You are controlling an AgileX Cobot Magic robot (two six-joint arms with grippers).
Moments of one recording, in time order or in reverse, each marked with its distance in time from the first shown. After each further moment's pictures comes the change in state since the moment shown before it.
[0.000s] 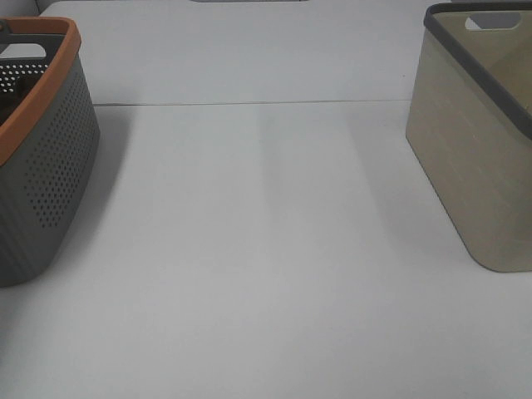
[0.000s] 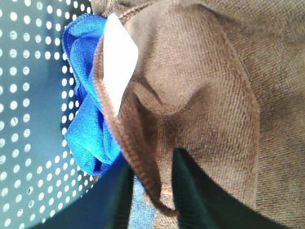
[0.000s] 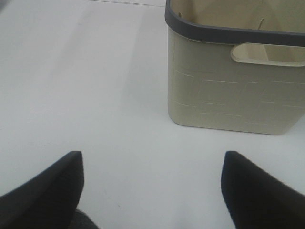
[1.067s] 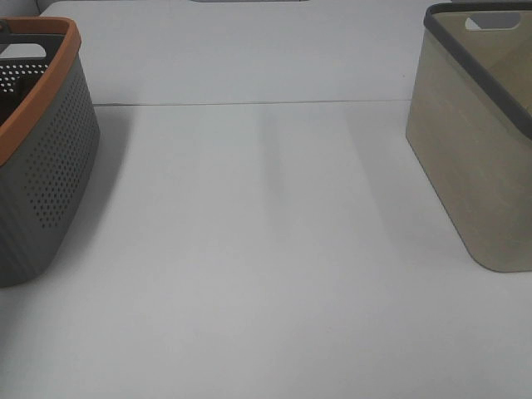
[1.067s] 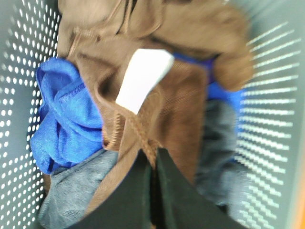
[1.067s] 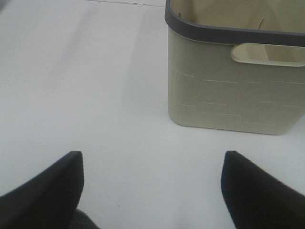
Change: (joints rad) left arm 0.000 -0.114 -0.207 -0.251 0.130 0.008; right arm 0.000 0.000 0.000 0.000 0.000 0.000
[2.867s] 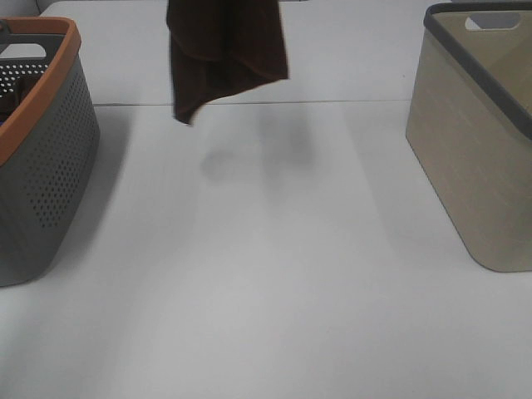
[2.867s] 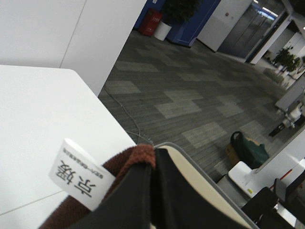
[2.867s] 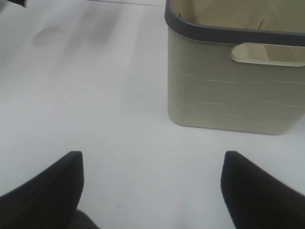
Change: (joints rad) left arm -0.505 0.020 -0.408 -0.696 -0.505 0.191; right arm 0.000 0.000 0.000 0.000 0.000 0.001
